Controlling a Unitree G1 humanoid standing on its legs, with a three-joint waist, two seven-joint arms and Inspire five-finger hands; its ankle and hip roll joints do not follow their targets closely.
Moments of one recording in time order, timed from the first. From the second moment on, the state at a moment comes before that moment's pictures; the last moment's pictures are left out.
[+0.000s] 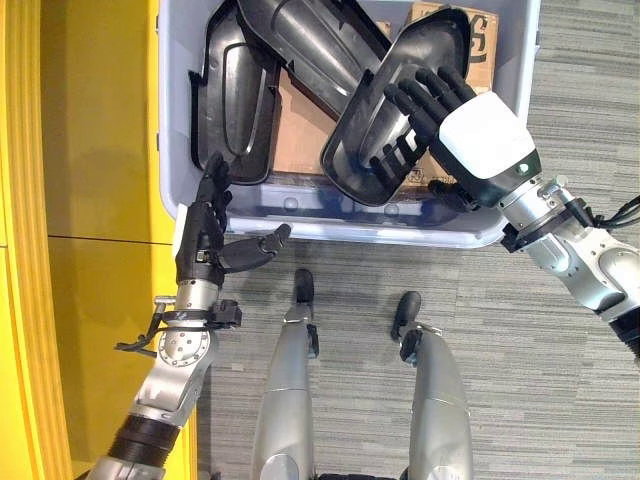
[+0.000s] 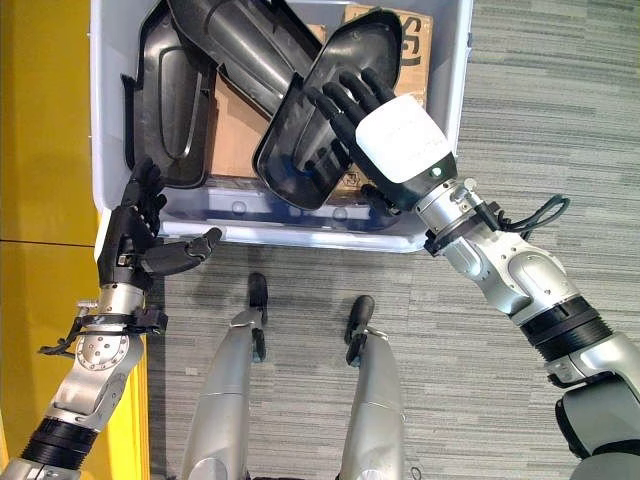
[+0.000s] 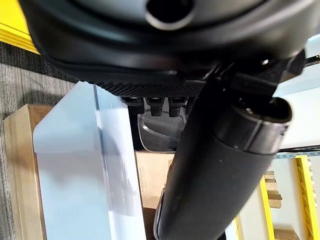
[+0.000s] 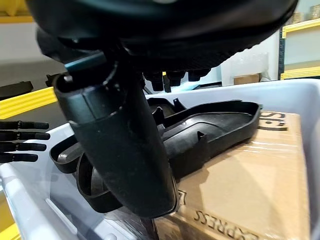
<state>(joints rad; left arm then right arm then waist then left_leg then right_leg) -0.16 0.57 -0.14 0.01 -0.39 -0.29 0.27 -0.83 -1.00 0.56 0.18 -0.63 -0.25 -0.34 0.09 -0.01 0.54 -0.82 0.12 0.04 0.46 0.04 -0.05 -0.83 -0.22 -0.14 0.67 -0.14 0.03</state>
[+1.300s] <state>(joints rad) -0.25 0.61 -0.12 -0.08 -0.38 -0.41 0.28 -1.15 -0.96 0.68 0.33 -0.47 -0.10 -0.36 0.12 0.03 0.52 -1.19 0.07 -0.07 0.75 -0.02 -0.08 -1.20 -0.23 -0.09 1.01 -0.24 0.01</state>
